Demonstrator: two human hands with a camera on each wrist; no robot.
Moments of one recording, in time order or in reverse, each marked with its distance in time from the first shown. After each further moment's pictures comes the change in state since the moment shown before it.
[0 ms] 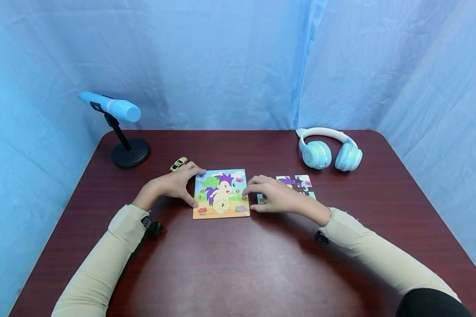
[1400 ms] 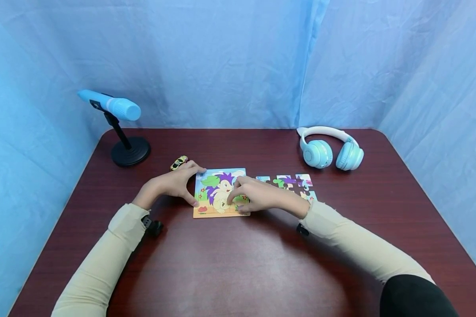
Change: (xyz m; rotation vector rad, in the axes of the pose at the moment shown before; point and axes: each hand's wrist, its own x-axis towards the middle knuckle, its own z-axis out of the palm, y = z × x) left_hand 0.001 -0.002 0.000 0.012 0.001 0.000; right_hand 0.040 -0.023 0.003 0.034 -0.219 0.007
